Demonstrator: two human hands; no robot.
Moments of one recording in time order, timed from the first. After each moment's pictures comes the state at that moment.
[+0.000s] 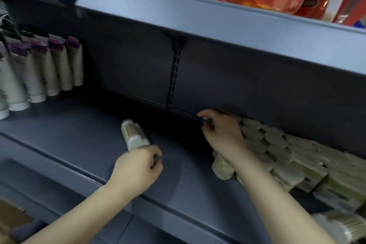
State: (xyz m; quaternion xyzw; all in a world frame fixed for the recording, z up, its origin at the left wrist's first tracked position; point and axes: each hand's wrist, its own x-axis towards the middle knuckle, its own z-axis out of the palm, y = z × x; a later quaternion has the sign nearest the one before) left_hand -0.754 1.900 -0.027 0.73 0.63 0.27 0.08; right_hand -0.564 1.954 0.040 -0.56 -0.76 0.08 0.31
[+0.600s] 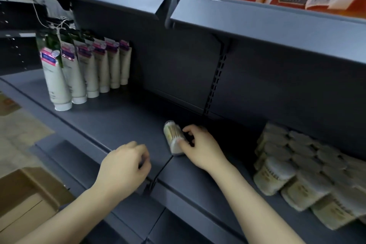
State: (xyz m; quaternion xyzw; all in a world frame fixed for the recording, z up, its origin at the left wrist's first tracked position) left_hand -0.848 1.868 -0.032 0.65 0.70 0.28 0.01; right_hand -0.677 1.957 -0.001 -0.51 -0.81 0.20 0.20
